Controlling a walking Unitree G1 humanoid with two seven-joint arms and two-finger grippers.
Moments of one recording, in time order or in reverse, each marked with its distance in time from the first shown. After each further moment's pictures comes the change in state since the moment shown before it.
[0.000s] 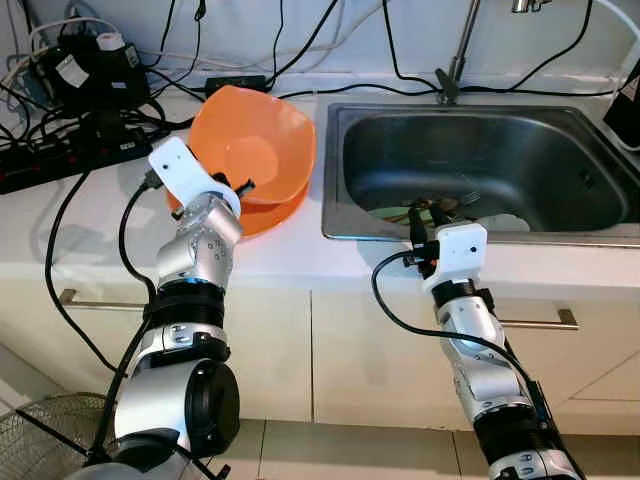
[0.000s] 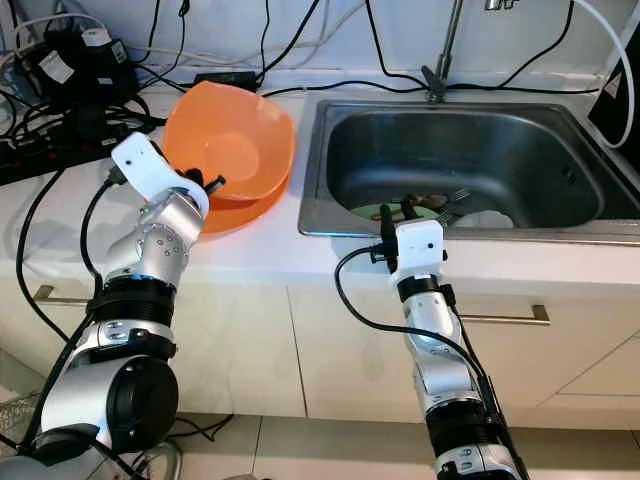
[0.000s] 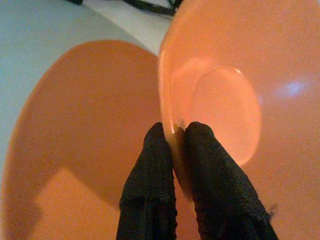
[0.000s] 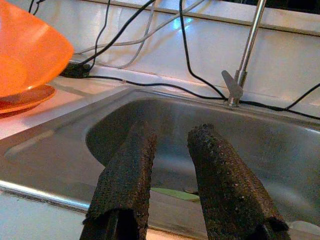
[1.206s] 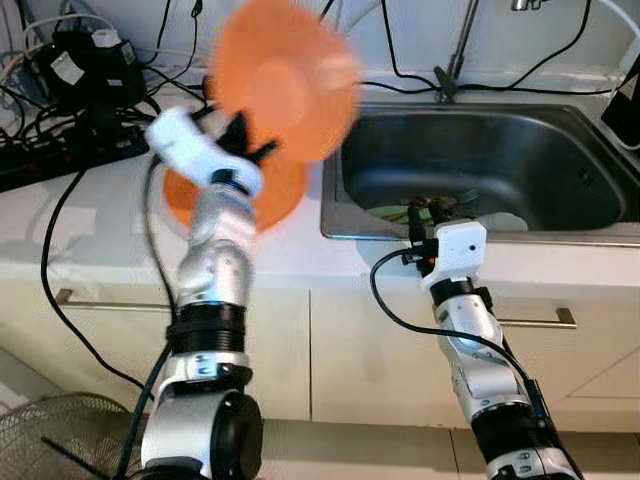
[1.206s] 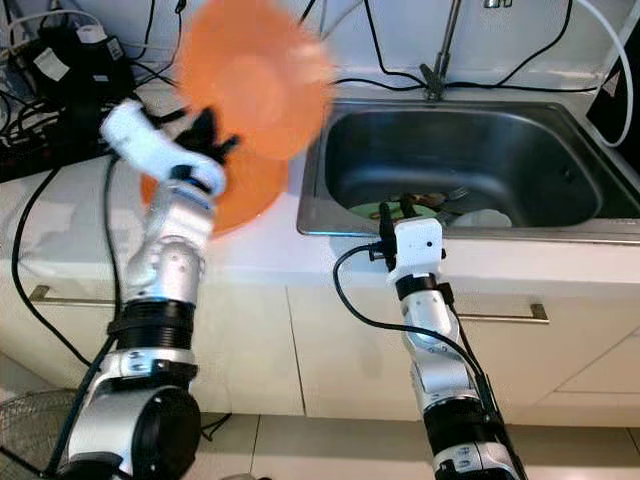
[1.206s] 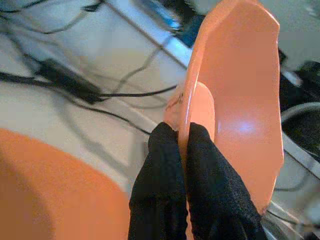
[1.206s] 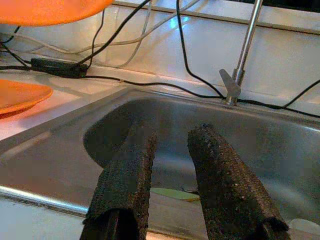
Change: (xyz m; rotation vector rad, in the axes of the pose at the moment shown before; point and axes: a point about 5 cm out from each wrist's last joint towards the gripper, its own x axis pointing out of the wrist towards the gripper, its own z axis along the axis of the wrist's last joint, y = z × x) left arm -0.037 -0.047 0.012 -0.156 -0.267 -0.515; right arm 0.002 0.004 0.002 0.016 -0.005 -0.009
